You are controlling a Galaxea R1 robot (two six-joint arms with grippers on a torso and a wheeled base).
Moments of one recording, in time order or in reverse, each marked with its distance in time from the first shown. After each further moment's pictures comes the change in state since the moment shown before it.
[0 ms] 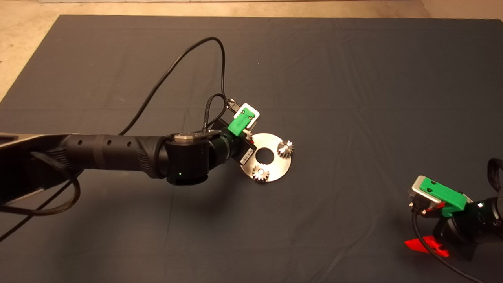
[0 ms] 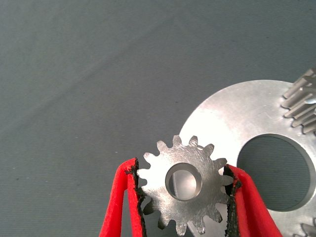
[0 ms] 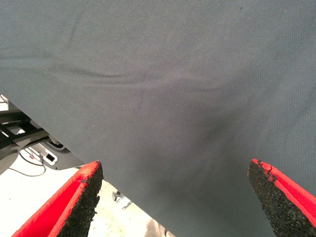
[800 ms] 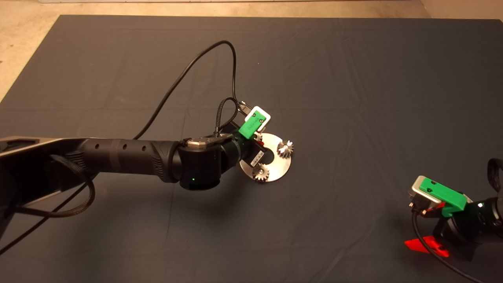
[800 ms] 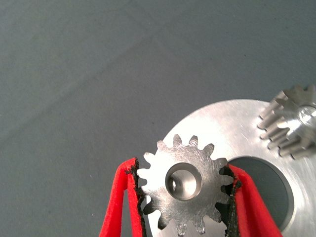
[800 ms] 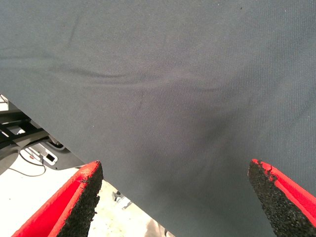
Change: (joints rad) left arm 0.023 0.047 -0.032 0.050 -0.016 0.000; right arm 0.000 0.000 0.000 0.000 0.000 0.000
